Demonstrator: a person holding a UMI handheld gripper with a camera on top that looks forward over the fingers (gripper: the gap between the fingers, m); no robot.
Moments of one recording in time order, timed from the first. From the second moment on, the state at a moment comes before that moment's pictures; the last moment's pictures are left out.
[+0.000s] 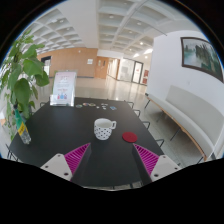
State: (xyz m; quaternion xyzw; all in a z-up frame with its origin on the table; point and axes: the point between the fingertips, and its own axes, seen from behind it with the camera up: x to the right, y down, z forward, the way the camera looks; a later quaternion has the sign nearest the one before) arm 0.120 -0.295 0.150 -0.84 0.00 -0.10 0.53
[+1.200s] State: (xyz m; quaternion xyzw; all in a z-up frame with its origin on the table) arm -0.302 -0.220 0.062 -0.80 -0.13 0.04 0.58
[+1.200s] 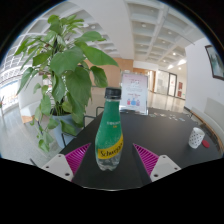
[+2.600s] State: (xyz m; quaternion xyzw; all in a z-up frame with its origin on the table) arm -0.085 -0.106 0.314 -0.41 0.30 0.76 0.41
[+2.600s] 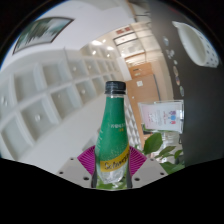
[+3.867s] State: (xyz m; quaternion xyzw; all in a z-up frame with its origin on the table) arm 0.228 -0.055 0.250 -0.69 0.00 0.00 0.72
